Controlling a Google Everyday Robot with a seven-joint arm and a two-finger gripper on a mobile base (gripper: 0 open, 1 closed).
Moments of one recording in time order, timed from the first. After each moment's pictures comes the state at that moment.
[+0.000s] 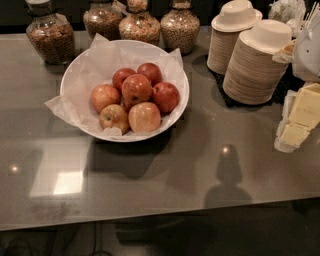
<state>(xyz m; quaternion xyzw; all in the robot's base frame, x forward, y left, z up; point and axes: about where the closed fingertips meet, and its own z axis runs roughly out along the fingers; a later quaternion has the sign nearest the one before) 0.438 -0.217 0.976 -0.60 0.78 -0.03 0.16</state>
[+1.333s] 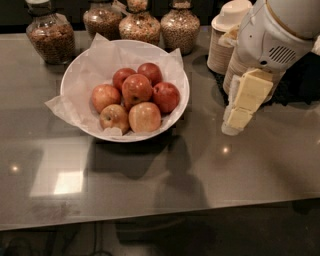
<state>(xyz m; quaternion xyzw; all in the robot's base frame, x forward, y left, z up) 0.469 -0.127 0.990 -0.66 0.71 0.00 0.23</state>
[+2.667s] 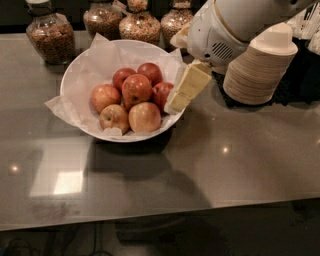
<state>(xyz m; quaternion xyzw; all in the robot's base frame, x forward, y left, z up) 0.511 -0.040 0.989 -0.66 0.67 0.08 0.32</state>
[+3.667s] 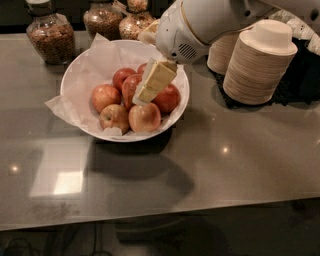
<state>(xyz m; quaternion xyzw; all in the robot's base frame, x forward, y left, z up) 0.536 0.029 0.988 -0.68 0.62 0.13 0.37</state>
